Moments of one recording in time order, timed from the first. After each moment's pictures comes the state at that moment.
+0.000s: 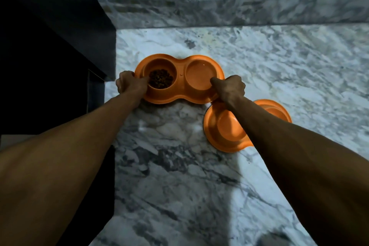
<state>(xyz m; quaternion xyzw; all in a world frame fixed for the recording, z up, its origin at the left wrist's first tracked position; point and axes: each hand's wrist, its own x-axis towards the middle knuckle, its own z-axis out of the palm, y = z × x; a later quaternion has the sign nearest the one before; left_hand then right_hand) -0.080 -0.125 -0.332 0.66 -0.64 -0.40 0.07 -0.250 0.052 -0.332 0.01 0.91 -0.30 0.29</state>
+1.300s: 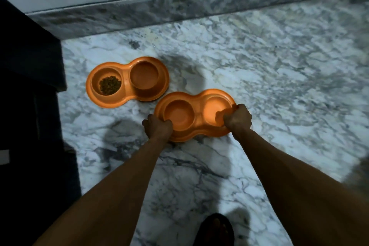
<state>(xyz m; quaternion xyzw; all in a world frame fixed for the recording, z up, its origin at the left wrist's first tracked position) -0.133 0.107 -0.316 0.63 -0.63 -0.44 -0.13 -0.269 0.265 -0.296 0.14 0.91 -0.23 0.30</state>
